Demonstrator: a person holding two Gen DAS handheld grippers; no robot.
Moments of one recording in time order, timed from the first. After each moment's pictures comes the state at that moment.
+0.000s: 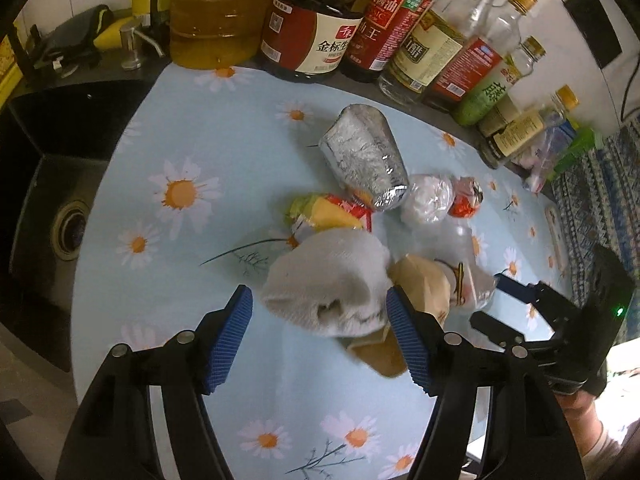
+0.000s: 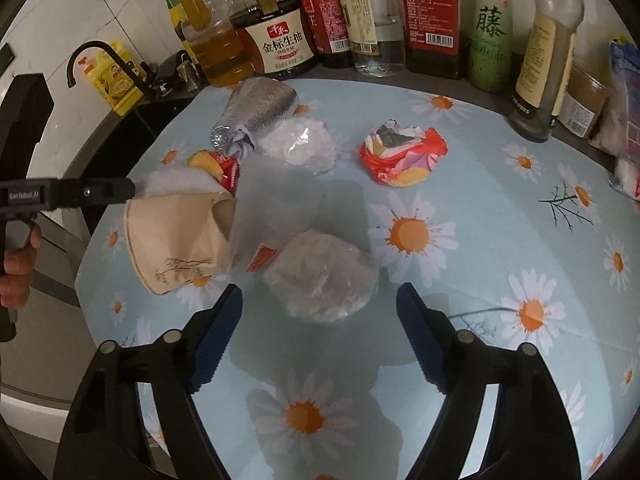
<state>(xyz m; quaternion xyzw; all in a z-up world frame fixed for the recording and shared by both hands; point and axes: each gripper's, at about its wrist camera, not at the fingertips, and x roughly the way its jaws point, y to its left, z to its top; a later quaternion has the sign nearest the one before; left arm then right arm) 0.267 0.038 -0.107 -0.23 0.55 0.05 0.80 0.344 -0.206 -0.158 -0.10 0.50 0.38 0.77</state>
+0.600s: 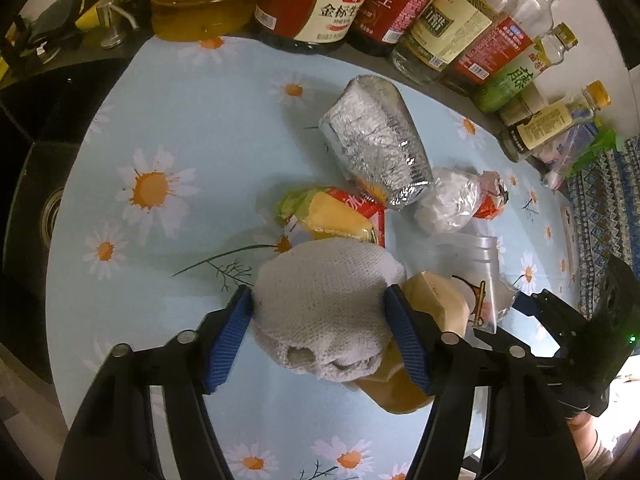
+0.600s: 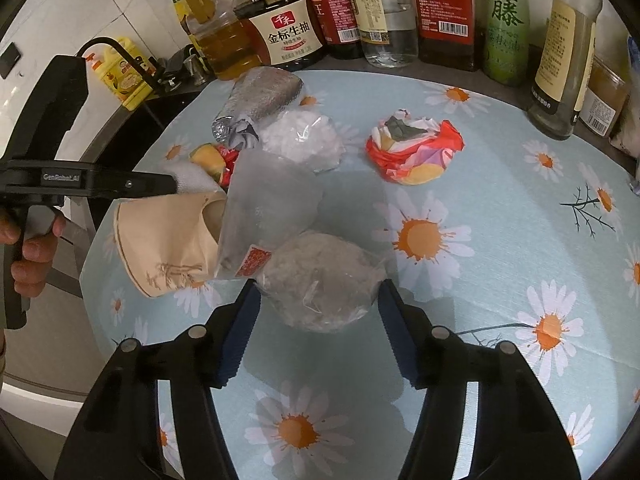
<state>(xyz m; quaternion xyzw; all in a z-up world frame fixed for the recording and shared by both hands) 0.297 0.032 -0.138 -0.23 0.59 0.05 0.77 0.349 -0.203 -0.167 -0.09 0.51 0.41 0.75</state>
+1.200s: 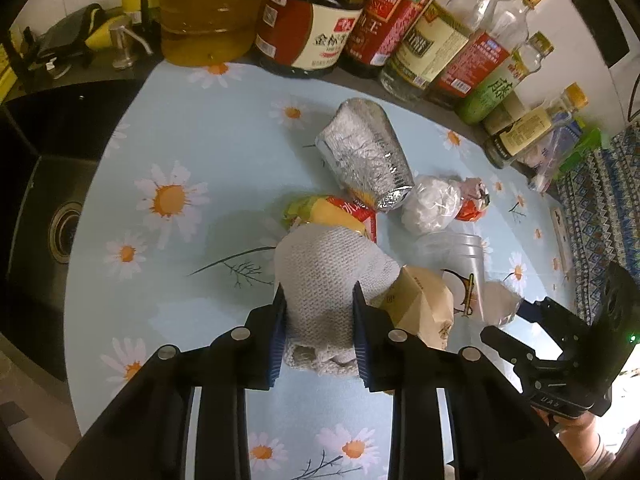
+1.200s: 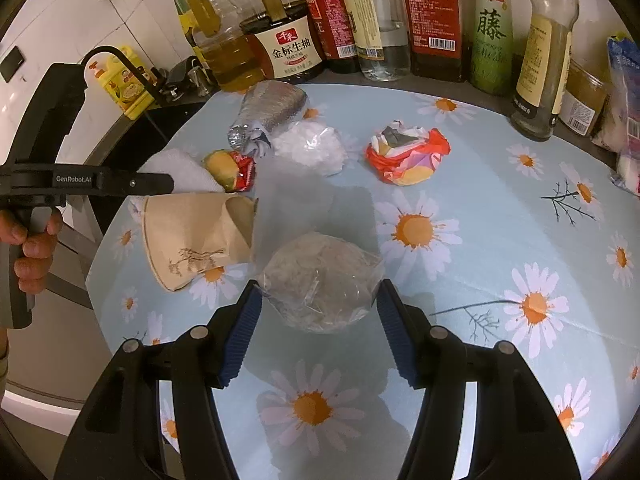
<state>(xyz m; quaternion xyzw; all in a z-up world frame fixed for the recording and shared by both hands) 0.276 0.036 -0.113 -0.23 0.55 0.05 0.80 0.328 -0.215 -0.148 -0.09 0.49 0.39 0.77</state>
